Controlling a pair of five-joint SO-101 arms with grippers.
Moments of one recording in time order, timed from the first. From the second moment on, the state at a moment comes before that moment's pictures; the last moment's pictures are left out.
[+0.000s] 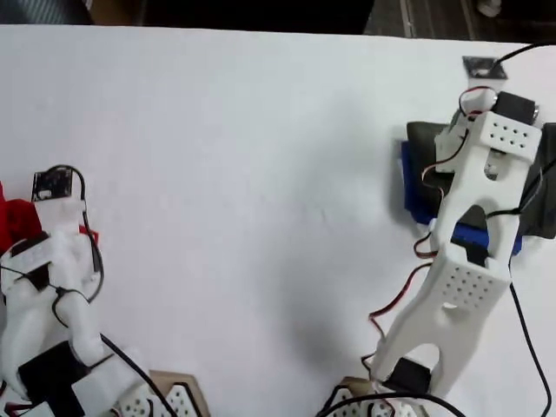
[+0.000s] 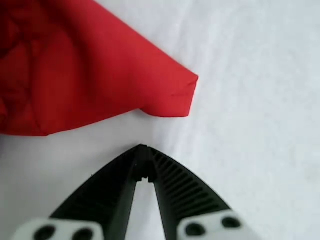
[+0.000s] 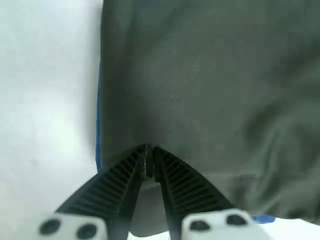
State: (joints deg) left arm -40.2 -15.2 55.3 44.0 -18.3; right arm 17.5 38.0 -42.9 93.7 20.0
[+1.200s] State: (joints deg) left arm -40.3 -15.2 54.8 43.9 -18.3; right arm 10.1 -24.1 -6.1 96.4 27.7
